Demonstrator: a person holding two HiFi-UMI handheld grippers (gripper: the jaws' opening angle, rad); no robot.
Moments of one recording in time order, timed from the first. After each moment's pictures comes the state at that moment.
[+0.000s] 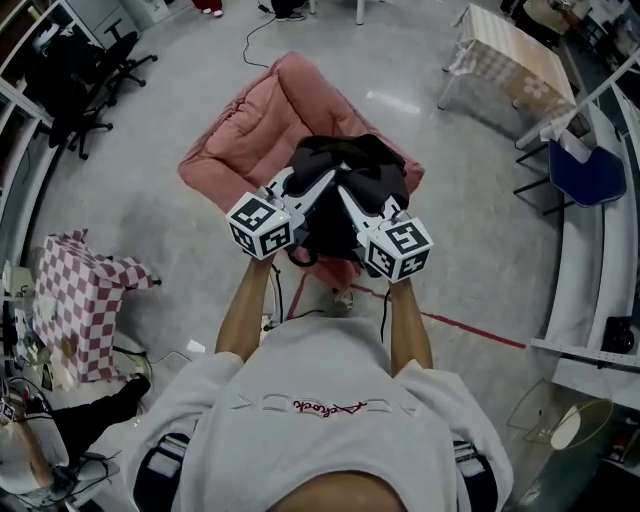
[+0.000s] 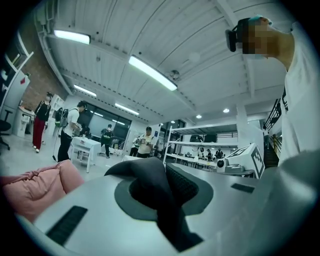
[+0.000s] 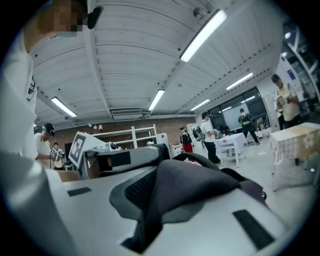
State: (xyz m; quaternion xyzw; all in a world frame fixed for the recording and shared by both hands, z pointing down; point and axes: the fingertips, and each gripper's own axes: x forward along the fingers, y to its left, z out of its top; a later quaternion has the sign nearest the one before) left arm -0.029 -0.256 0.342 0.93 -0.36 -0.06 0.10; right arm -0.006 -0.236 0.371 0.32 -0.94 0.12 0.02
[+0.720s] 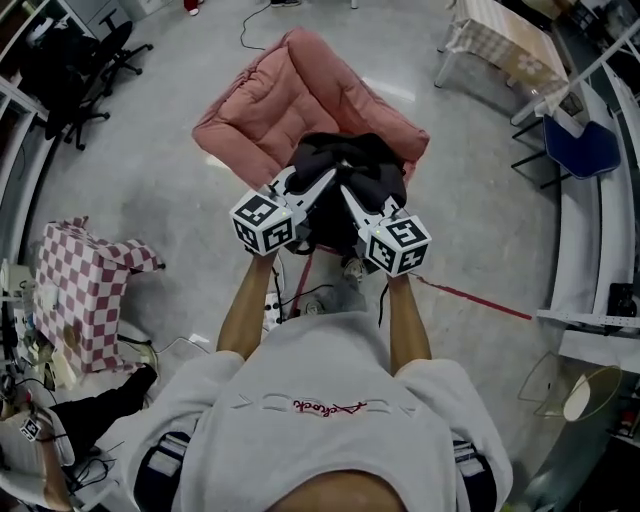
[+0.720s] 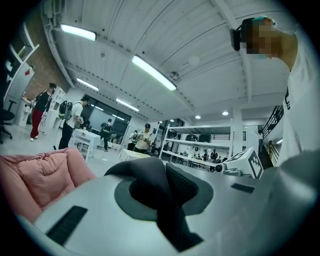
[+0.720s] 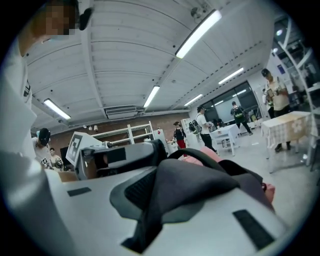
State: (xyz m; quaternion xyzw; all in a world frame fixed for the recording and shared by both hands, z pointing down) left arm -0.074 -0.147 0.377 0.93 -0.34 -0.06 0.14; right arm -0.048 -0.127 0.415 0.35 -0.92 0.16 0.03
